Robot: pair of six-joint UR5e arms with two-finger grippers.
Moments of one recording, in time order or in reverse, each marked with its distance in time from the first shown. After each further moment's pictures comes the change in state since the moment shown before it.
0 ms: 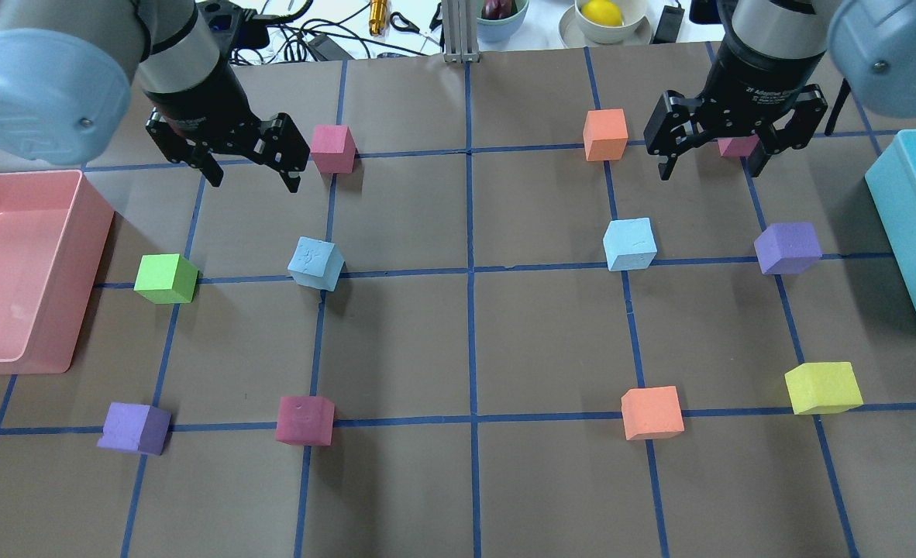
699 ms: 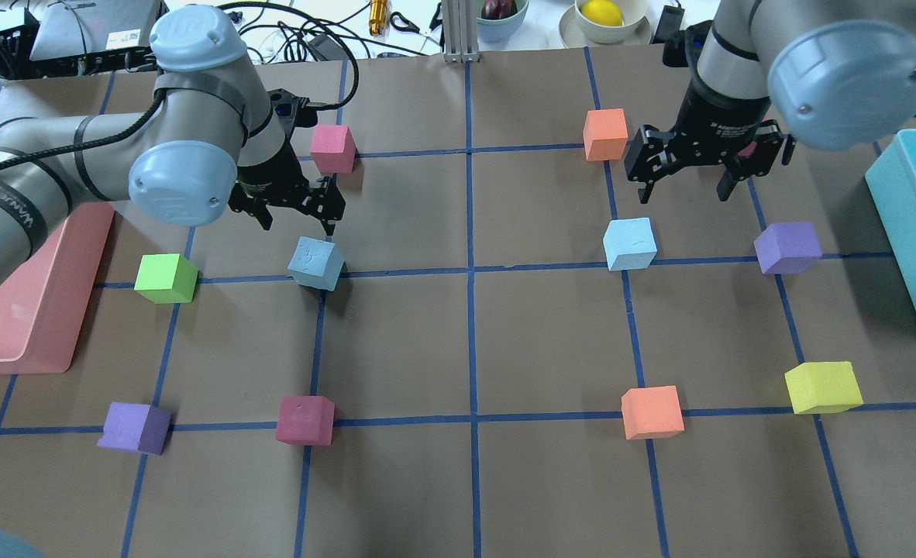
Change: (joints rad) left arm 0.001 -0.150 -0.113 0.217 0.024 0.003; right arm 0.002 0.164 0.169 -0.309 0.010 -0.015
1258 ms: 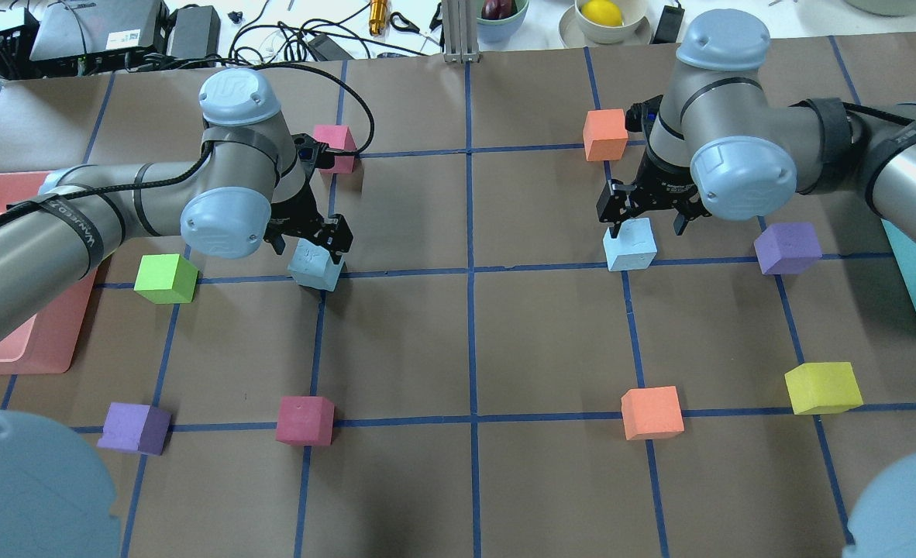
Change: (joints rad) left arm 0.000 -0.065 -0.041 0.097 0.021 0.072; right arm 0.002 0.088 0.054 -0.139 0.000 -0.015
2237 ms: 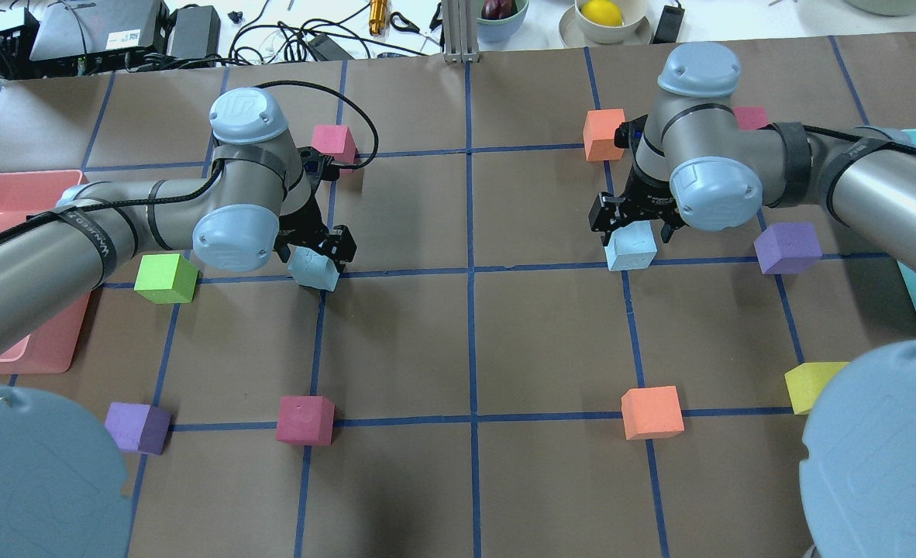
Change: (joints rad) left arm -0.001 -0.032 -0.039 0.073 0.000 -0.005; right arm -0.001 0.121 0.002 -0.094 -0.002 -0.045
